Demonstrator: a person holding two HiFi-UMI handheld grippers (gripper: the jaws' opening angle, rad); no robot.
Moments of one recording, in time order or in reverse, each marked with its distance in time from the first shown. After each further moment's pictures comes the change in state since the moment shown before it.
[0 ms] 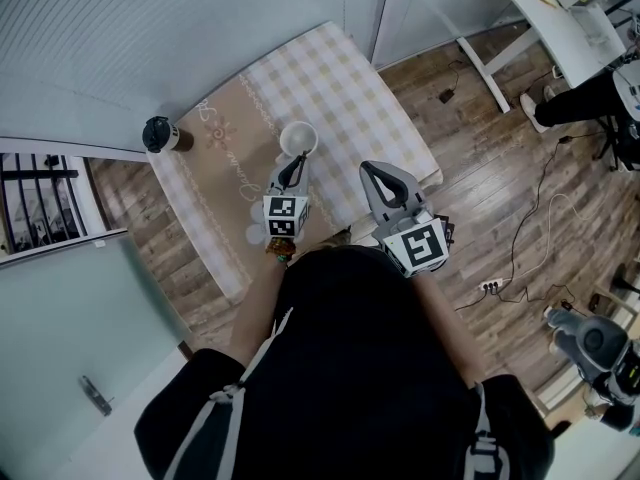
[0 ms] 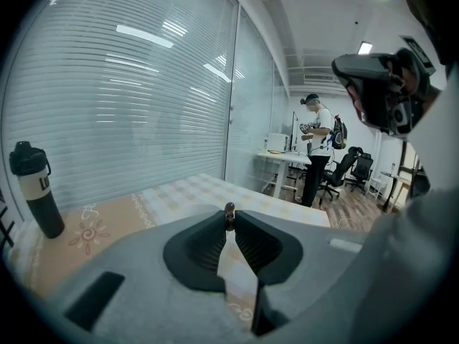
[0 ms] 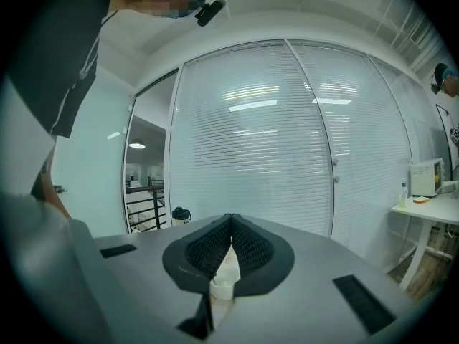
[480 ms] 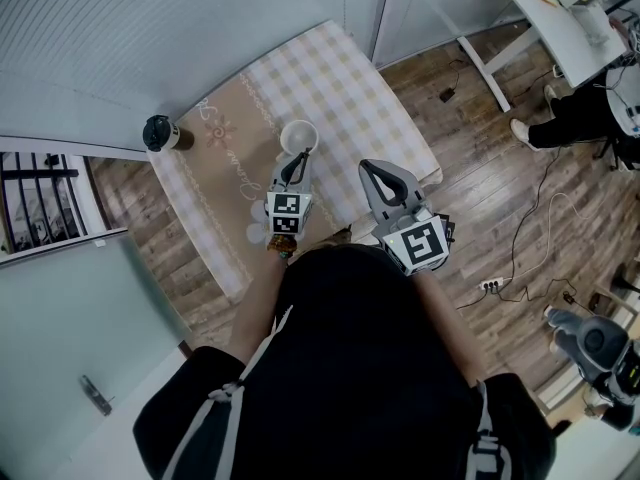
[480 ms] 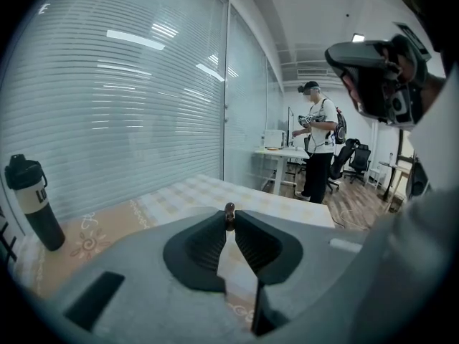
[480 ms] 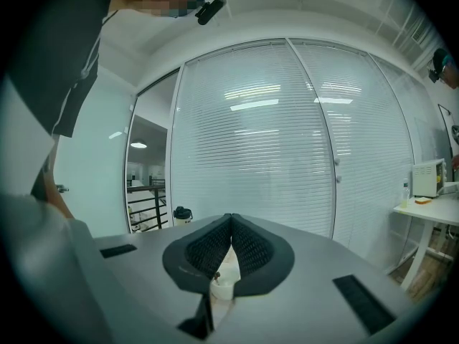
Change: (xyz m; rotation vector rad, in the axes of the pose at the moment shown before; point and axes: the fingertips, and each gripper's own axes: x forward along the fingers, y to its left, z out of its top) left arm 0.008 -0.002 -0.001 0.065 0.003 0.002; right arm 0.002 0.002 -0.003 -0.002 0.007 0.011
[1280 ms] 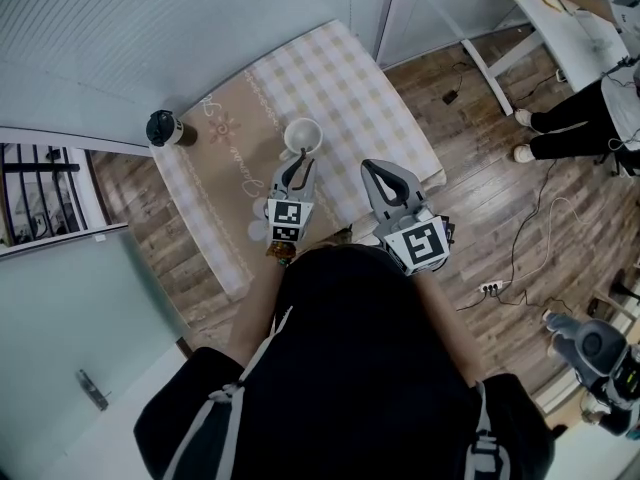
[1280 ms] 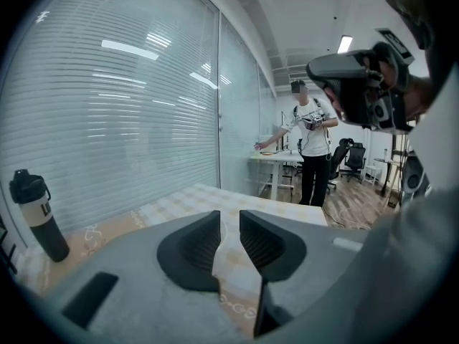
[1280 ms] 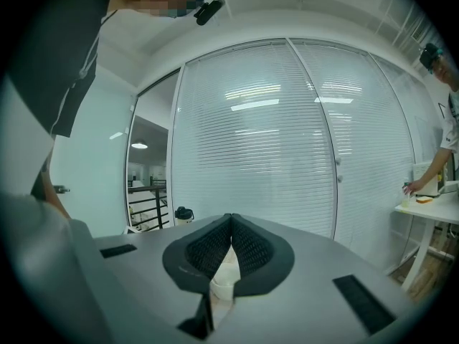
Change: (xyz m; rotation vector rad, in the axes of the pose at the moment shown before) left arm -0.017 -0.013 0.014 0.063 -0.053 -0.019; right arm -0.001 -0.003 -0.001 0.005 -0.001 0.002
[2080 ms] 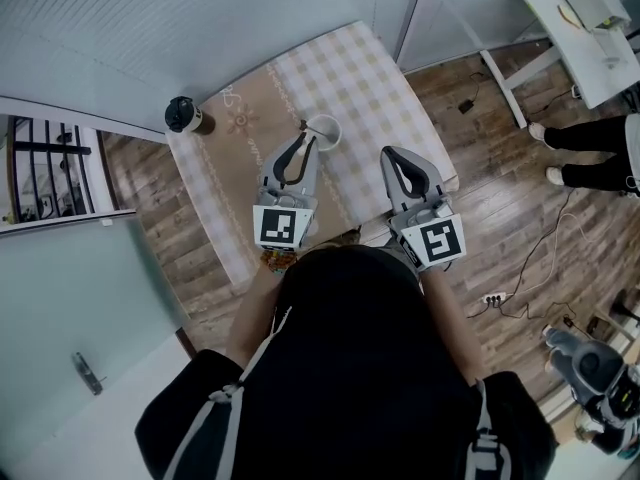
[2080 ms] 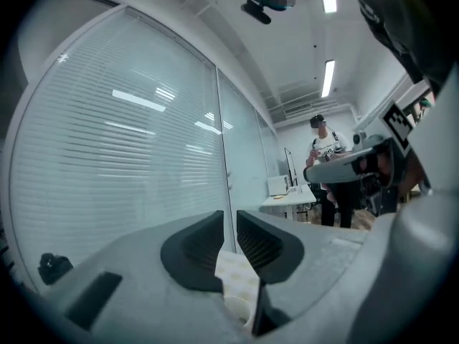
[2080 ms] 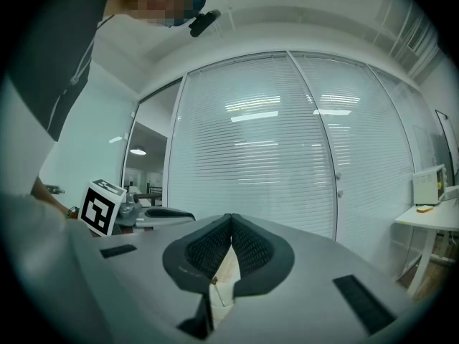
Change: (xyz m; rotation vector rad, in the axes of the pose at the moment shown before) left arm -0.088 0.026 0.166 0.071 -0.360 0.092; right arm 0.010 0.007 0.037 -0.034 -0.092 -0.009
